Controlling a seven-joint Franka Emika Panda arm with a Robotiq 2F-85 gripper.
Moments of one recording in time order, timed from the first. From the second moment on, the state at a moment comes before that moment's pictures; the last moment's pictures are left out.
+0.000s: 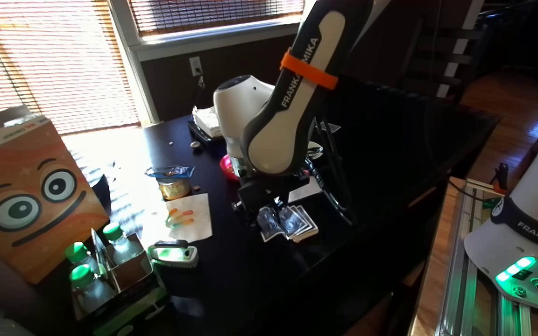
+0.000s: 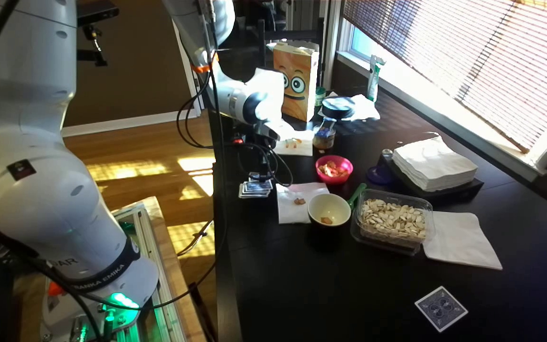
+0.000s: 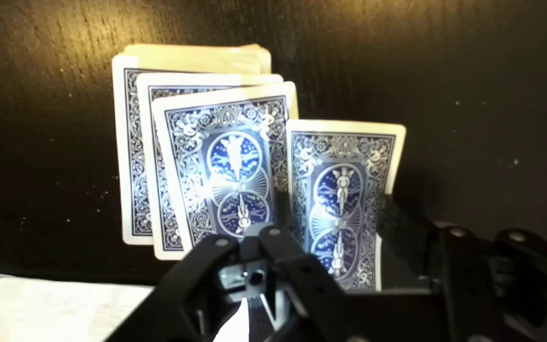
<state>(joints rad) 0.36 0.47 0.01 -2.26 0.00 2.59 0.86</state>
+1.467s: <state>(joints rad) 0.36 0.40 -0.04 -2.34 -0.07 2.55 0.92</state>
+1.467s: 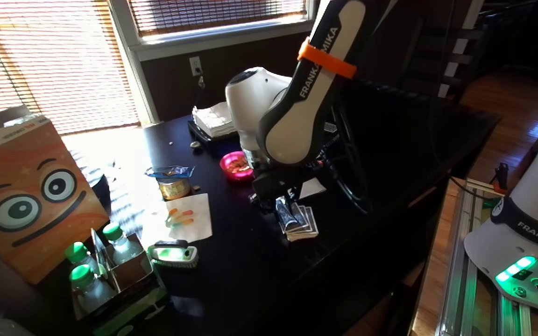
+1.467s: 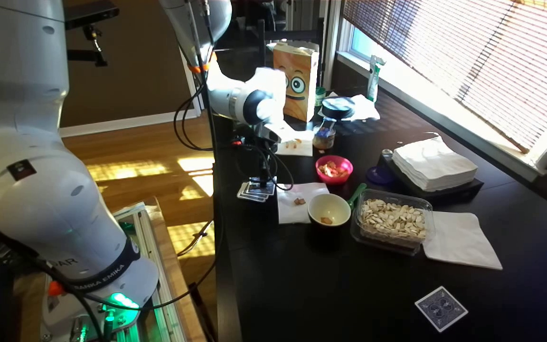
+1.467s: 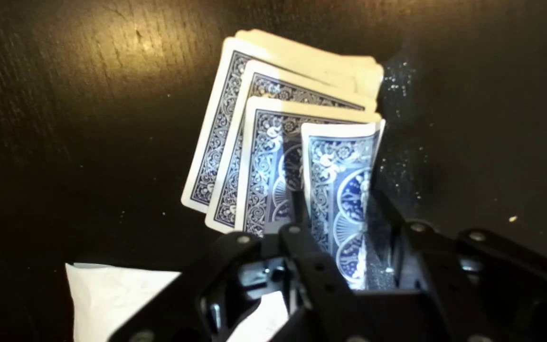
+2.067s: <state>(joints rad) 0.36 0.37 -0.04 -2.41 -0.07 2.55 0.95</state>
